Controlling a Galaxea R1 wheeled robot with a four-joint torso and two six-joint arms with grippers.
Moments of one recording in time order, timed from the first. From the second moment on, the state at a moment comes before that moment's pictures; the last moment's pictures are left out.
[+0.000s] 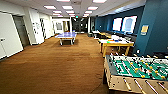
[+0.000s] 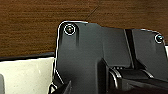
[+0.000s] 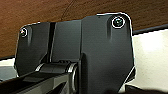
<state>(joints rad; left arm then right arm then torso) 1.48 3.01 -2.76 -0.06 -0.08 0.00 -1.50 3.05 -2.78 0.18 0.02 -0.12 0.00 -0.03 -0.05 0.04</state>
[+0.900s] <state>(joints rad) 1.47 3.02 -2.76 -0.06 -0.08 0.00 -1.49 3.04 -2.78 0.18 0.02 -0.12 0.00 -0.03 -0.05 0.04</state>
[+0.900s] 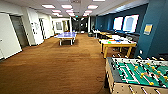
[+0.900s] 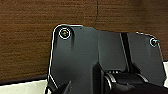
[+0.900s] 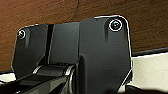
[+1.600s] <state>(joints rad) 1.47 3.02 -2.76 -0.06 -0.08 0.00 -1.49 3.04 -2.79 0.18 0.03 -0.12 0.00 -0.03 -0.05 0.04</state>
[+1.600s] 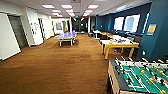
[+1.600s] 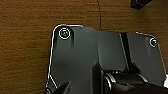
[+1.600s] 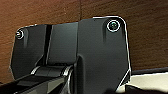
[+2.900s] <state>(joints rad) 1.47 3.01 -2.76 -0.06 -0.09 0.00 -1.49 3.05 -2.78 0.18 0.03 -0.12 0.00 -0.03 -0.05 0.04</state>
